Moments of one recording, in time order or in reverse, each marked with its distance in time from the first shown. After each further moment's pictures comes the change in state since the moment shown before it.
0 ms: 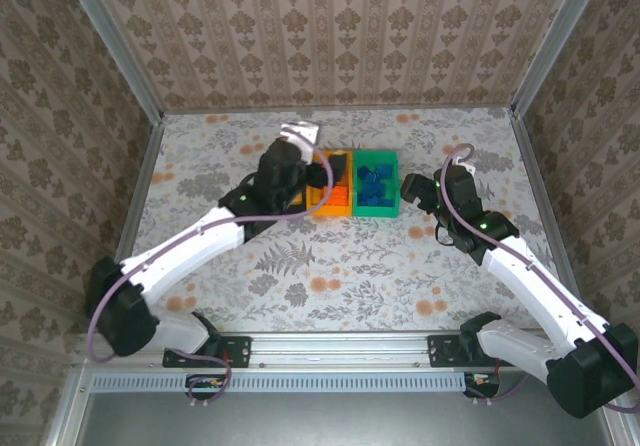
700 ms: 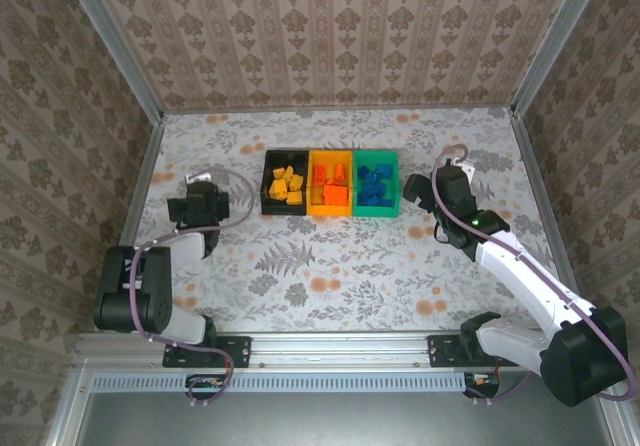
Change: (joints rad) left arm 0.697 0.134 -0.580 0.411 -0.098 0.194; right arm -0.038 0.066 -0.053 0.110 0.048 -0.069
